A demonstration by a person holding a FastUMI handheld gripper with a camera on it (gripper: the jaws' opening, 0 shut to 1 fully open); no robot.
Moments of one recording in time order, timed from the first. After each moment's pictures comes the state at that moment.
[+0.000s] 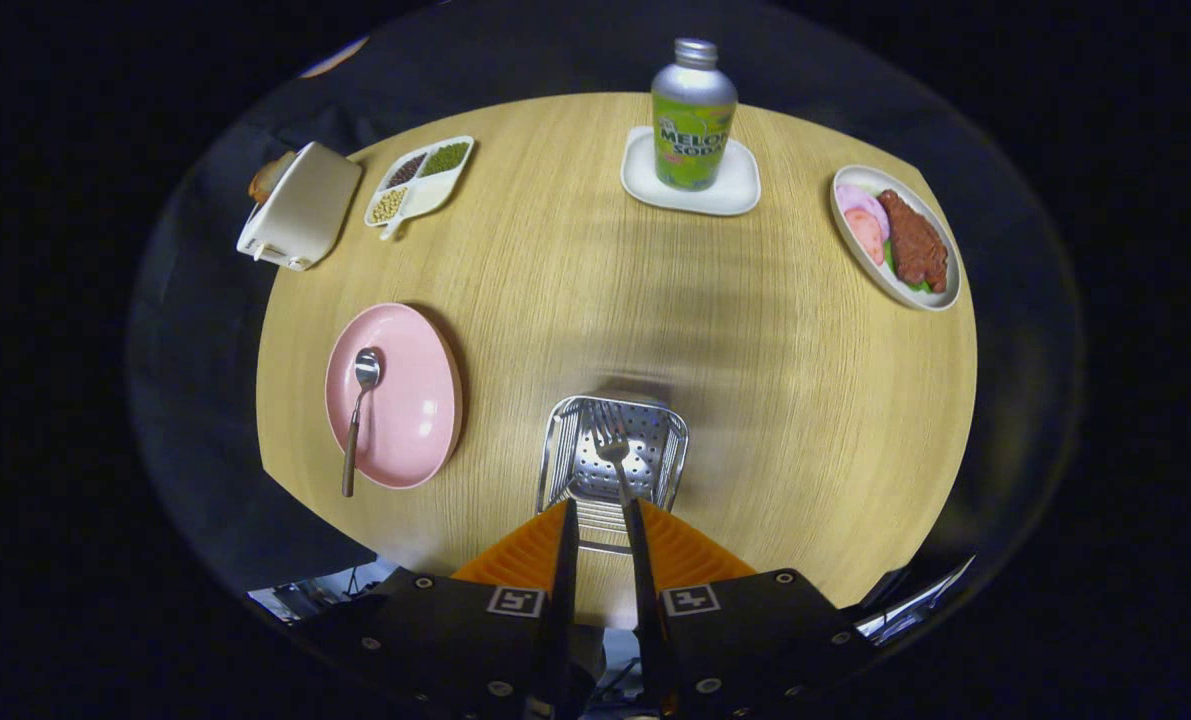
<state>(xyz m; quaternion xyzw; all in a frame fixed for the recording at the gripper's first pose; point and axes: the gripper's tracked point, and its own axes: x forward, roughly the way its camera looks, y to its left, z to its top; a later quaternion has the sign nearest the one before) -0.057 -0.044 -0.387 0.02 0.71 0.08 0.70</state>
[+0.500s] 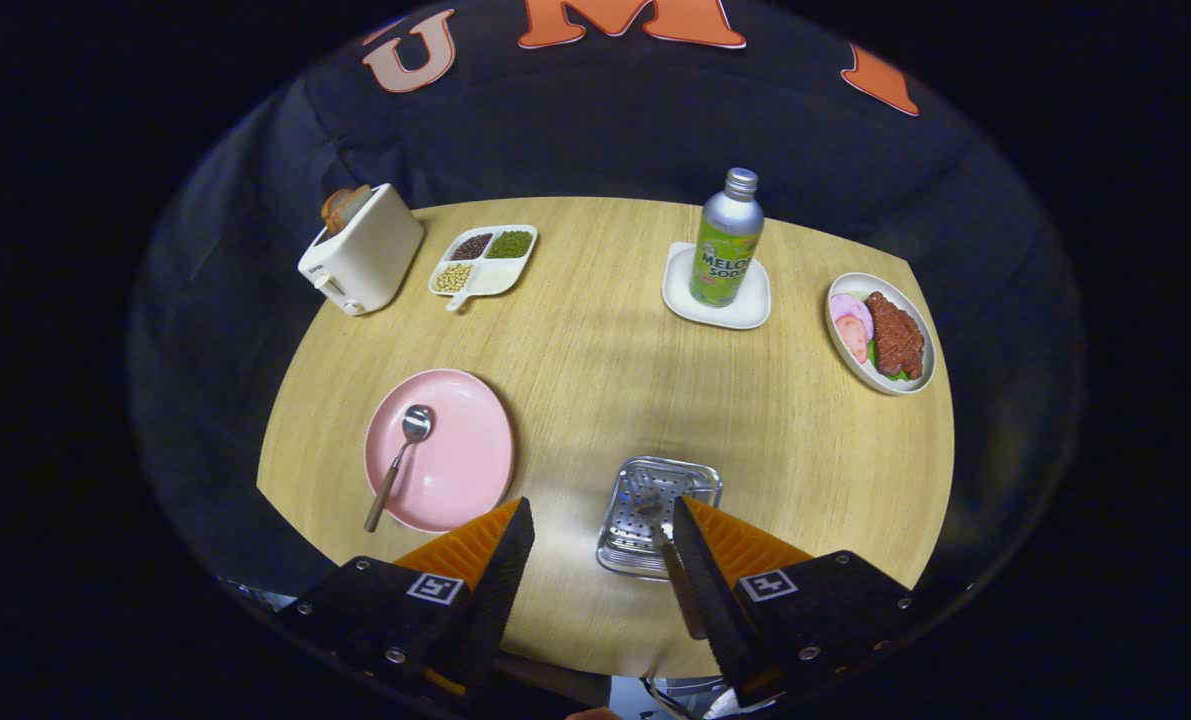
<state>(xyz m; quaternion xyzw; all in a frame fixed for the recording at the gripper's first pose) -0.047 0.005 -0.350 0.02 0.60 0.10 0.79</state>
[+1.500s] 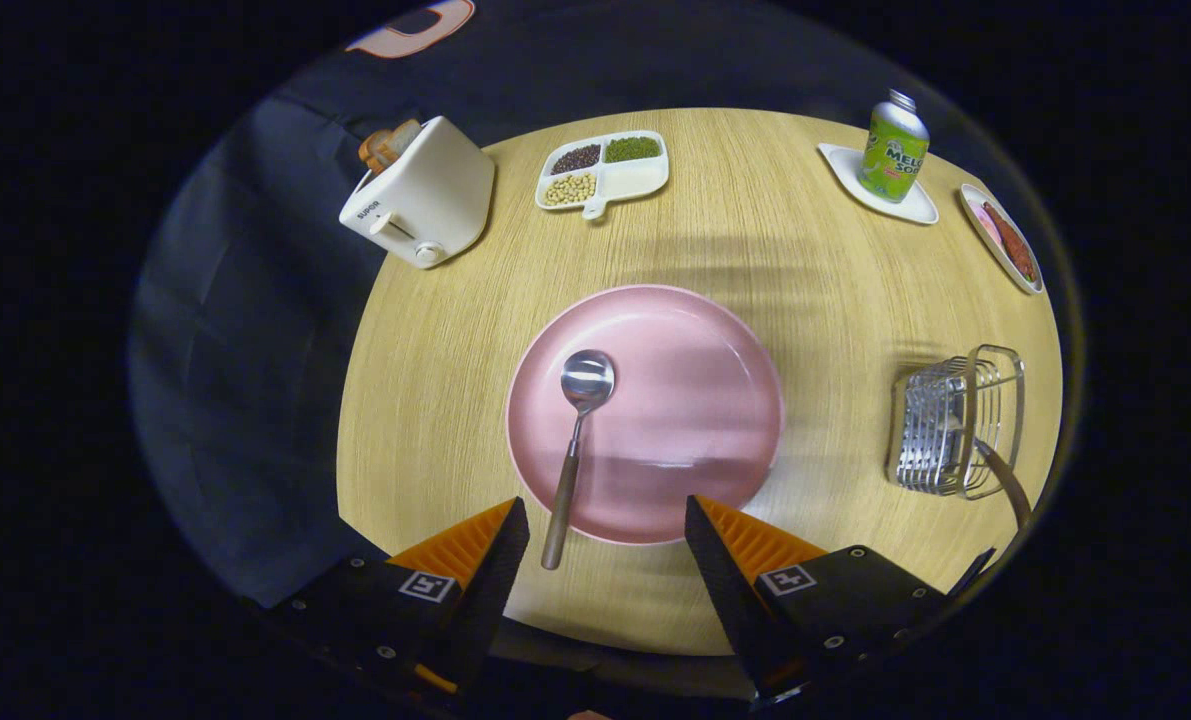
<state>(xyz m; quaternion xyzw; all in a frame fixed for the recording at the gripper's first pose) -0.089 0.206 -0.419 0.12 0.67 0.10 0.72</state>
